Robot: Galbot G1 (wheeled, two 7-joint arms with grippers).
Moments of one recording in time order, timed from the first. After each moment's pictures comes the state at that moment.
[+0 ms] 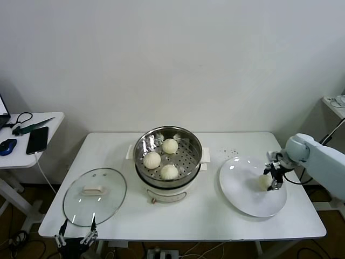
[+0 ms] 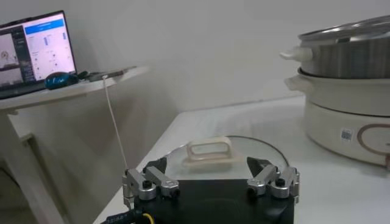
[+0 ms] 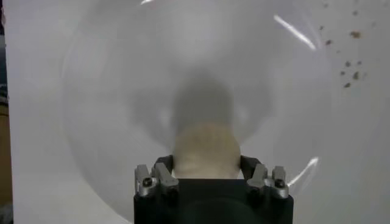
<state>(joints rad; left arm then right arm) 1.83 -1.54 -0.74 -1.98 0.00 -0.09 -0.05 0.09 0.66 -0.93 1.02 0.03 -0.15 -1.10</state>
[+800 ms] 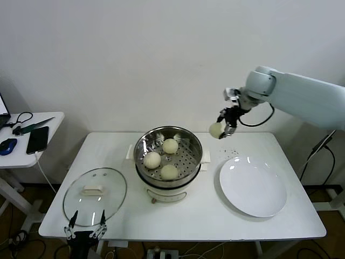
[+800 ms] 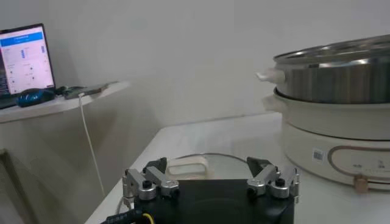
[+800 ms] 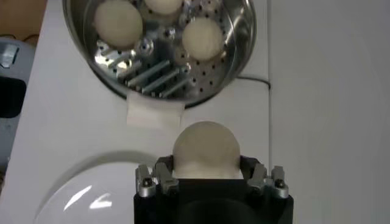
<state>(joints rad) 1.82 -1.53 -0.68 -2.02 0.02 -0.08 -0.04 0.78 1.01 -1.53 1.12 0.68 -0.29 -1.02</state>
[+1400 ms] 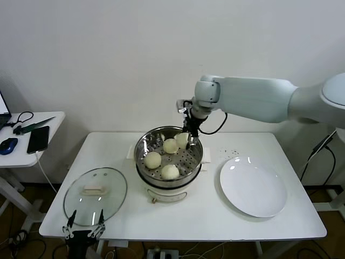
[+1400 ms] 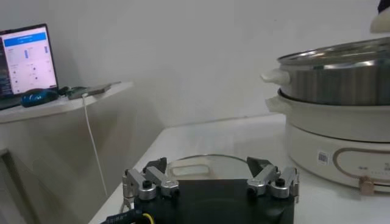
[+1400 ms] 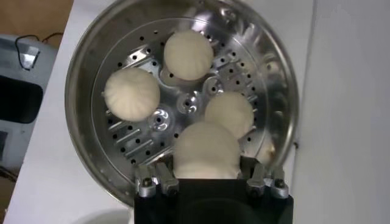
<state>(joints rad) 1.82 -1.51 -0.69 -2.02 0.00 -0.08 -0.05 0.77 1.28 -1.67 1.12 0.81 -0.37 -0.91</state>
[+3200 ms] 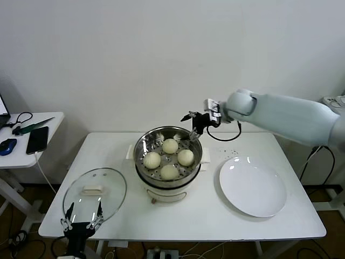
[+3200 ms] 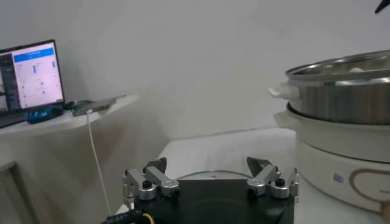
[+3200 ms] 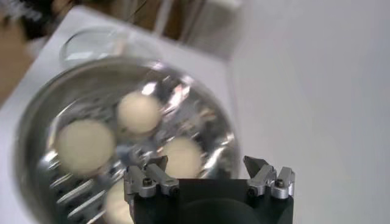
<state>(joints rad) 1.76 -1.54 -0.71 -2.03 0.04 -0.06 -0.04 0.56 0.91 -1.39 1.27 0.91 0.00 -0.54</state>
